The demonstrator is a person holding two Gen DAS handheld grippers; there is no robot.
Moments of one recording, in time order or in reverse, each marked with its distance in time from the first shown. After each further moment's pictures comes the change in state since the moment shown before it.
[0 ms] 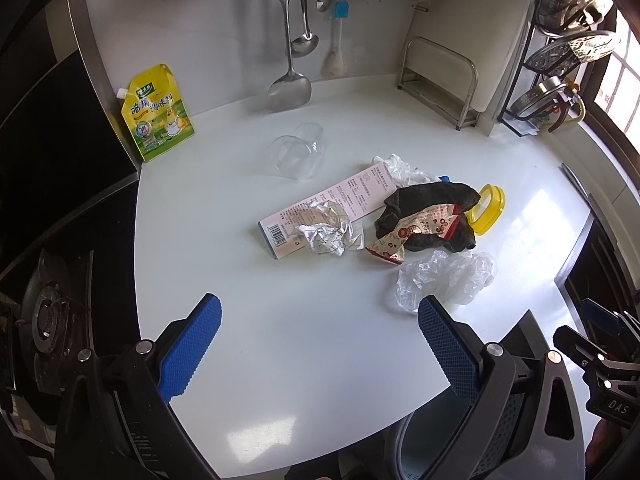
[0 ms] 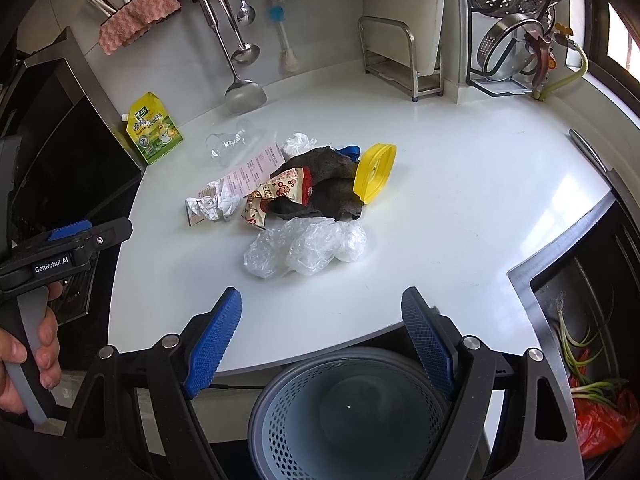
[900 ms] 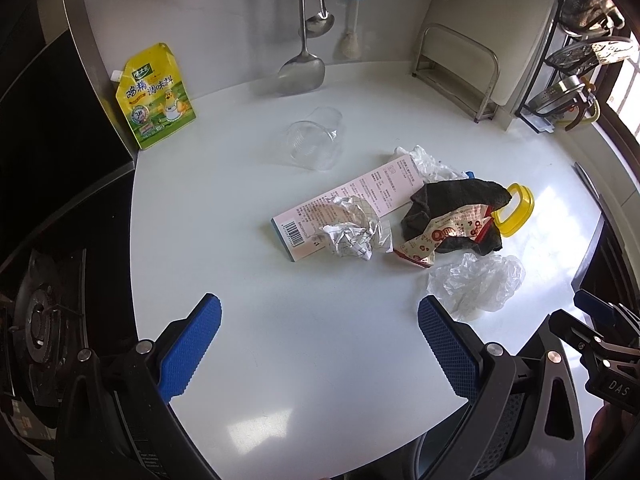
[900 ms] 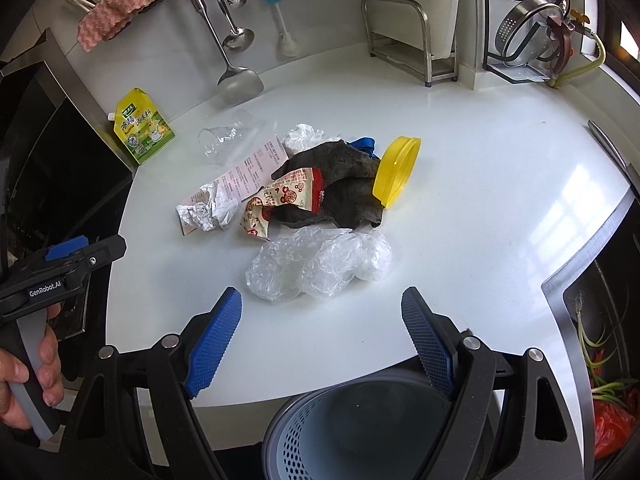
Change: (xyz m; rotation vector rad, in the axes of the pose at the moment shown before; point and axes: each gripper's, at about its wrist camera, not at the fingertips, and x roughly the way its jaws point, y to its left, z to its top) left arm 0.036 0.023 0.014 -0.009 0.053 -0.007; right arm 0.046 0.012 0.024 0.033 0.048 0.007
